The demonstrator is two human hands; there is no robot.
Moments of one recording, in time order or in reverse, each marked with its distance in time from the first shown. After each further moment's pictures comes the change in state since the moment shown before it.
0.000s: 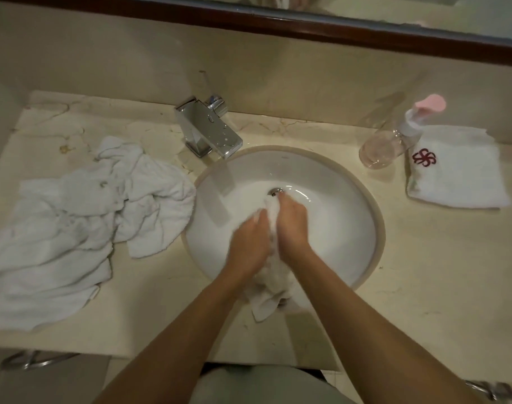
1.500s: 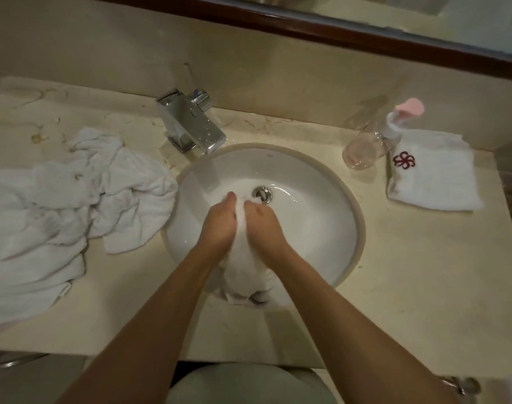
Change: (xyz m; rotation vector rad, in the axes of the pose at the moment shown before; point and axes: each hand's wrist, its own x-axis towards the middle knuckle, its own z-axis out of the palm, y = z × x) left_hand 0.031 0.005 -0.010 -0.170 -0.053 -0.135; right_hand 0.012 0.015 0.000 -0.441 -0.252 -0.089
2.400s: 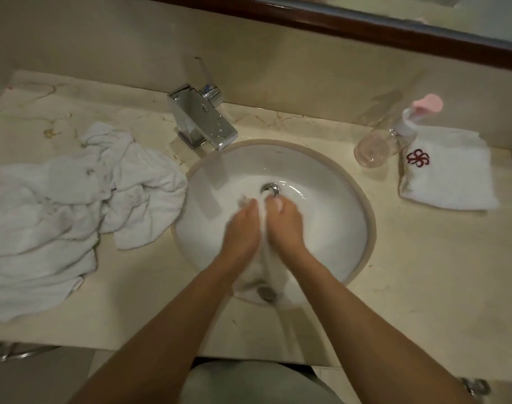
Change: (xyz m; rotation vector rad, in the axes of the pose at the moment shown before) left_hand -0.014 -0.008 0.019 0.047 0.026 -0.024; right_hand -0.021 -0.012 -0.015 0.027 0.202 0.034
